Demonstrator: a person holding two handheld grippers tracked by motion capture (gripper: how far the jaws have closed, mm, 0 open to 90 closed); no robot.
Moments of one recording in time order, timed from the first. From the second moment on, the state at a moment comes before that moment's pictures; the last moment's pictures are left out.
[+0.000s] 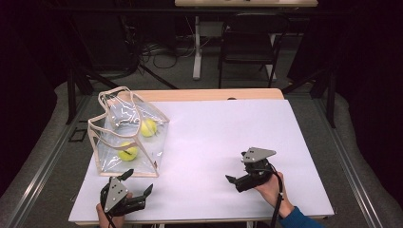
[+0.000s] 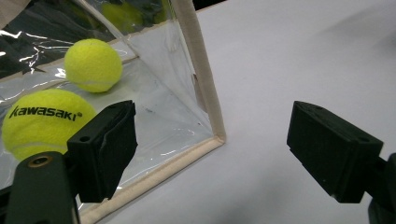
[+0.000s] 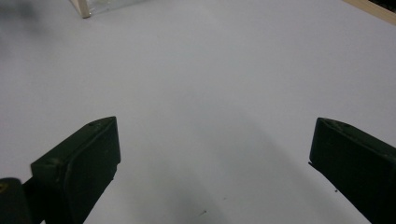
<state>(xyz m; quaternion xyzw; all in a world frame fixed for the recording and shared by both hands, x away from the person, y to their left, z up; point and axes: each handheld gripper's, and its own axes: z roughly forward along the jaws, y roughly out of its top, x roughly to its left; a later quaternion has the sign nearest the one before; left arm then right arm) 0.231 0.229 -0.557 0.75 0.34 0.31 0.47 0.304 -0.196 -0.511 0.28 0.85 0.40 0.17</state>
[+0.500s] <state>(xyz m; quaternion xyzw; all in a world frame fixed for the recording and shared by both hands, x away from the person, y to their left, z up) 0.231 0.229 -0.558 0.75 0.35 0.31 0.47 0.288 -0.214 -0.526 0.29 0.85 0.40 0.19</state>
